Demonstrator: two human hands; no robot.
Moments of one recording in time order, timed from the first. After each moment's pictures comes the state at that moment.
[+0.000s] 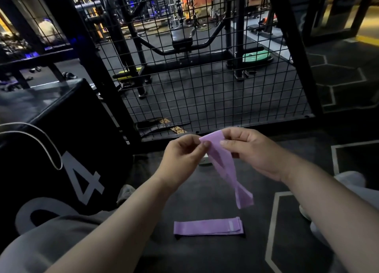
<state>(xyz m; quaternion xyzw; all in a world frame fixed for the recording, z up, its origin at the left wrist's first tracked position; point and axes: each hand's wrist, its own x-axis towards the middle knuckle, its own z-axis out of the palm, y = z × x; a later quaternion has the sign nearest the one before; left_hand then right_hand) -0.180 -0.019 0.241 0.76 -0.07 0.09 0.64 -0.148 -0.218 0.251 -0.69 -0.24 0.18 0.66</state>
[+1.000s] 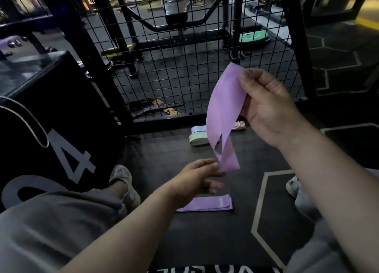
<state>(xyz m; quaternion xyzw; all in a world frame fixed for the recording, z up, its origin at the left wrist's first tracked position) -0.212 -0.045 0.145 0.61 0.11 -0.25 0.75 -0.149 -0.223 0.281 -0.48 -0.14 0.04 0.87</state>
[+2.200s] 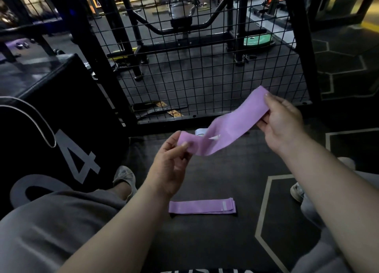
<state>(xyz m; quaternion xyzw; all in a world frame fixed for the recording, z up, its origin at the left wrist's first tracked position) -0.199 0.002 0.175 0.41 0.09 -0.01 0.91 -0.117 -0.235 0.236 -0.52 0.14 -0.07 0.84</state>
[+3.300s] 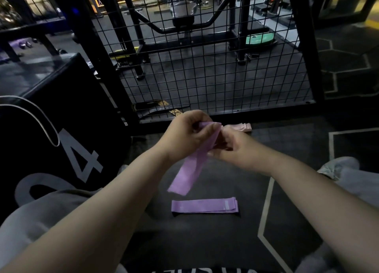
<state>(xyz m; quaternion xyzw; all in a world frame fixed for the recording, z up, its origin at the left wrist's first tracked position) -0.167 -0.010 0.238 0.87 -0.14 0.10 0.47 -0.161 -0.194 0.211 -0.76 -0.25 0.19 0.57</state>
